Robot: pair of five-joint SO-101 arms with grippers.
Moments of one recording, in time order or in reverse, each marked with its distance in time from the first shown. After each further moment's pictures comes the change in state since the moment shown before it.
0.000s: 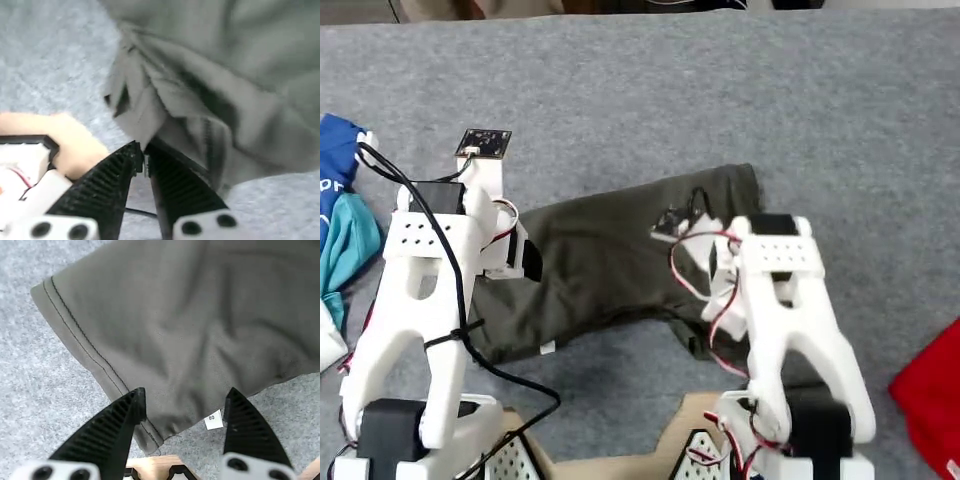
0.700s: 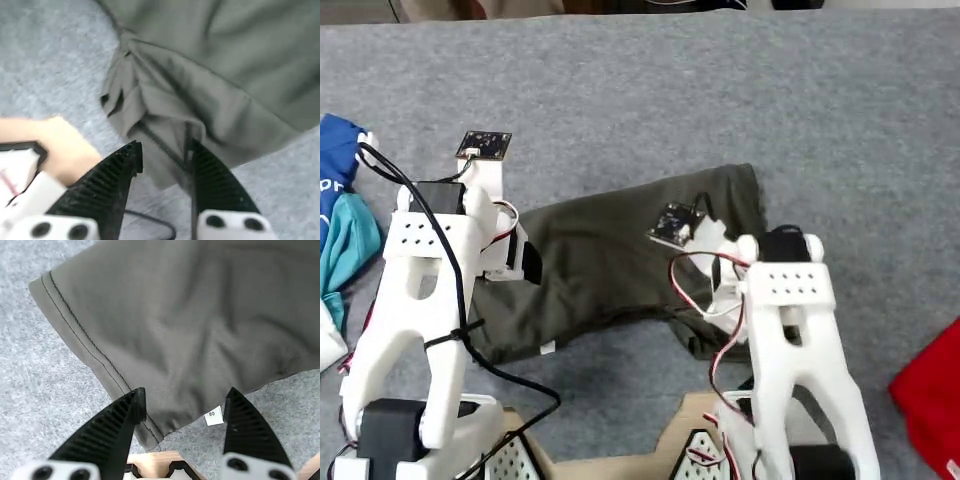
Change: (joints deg) left arm 0.0 0.0 0.0 0.9 0.0; right arm -0.3 -9.4 0.1 -0.9 0.6
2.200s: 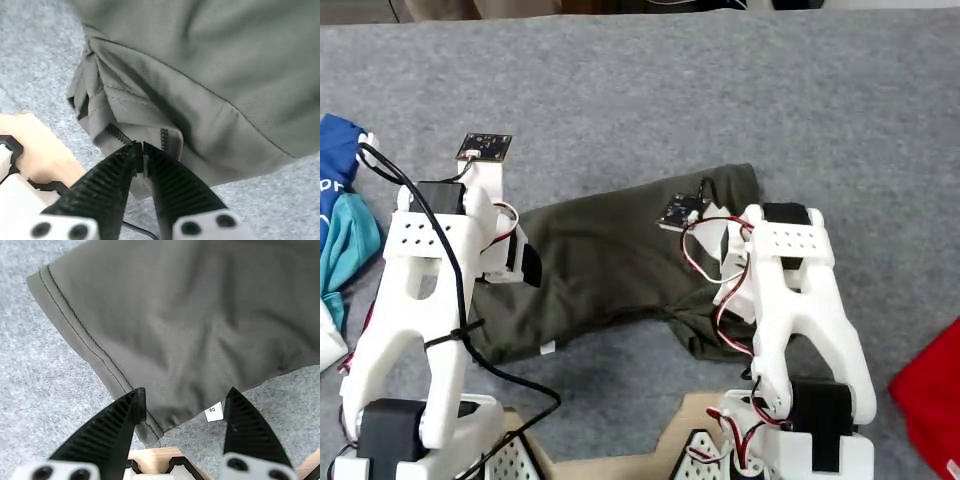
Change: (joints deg) left arm 0.0 0.0 0.1 0.9 0.0; right arm 4.8 16.2 -6.7 -3.4 7.3
